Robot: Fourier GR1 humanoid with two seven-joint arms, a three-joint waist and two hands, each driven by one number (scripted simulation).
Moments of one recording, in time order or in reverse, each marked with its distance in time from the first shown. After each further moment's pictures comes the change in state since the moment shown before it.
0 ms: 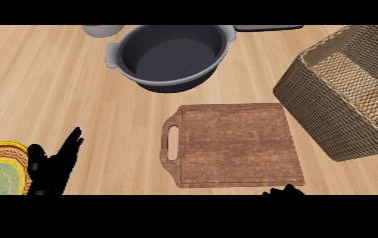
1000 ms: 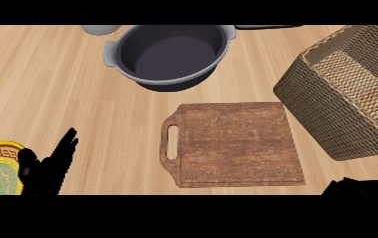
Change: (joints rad) left arm 0.027 0.009 0.022 -0.035 0.002 -0.012 -0.015; right arm 0.282 -0.131 -0.509 -0.436 -0.551 -0.463 -0.191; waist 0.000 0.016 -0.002
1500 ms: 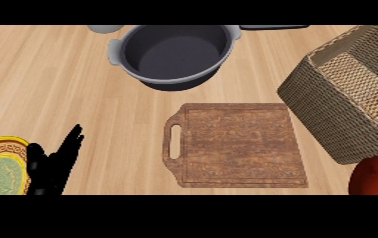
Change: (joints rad) left arm -0.034 -0.015 -0.014 0.015 -0.014 -0.001 0.015; right arm -0.066 -0.085 -0.440 0.005 -0.498 0.123 0.097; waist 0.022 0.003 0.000
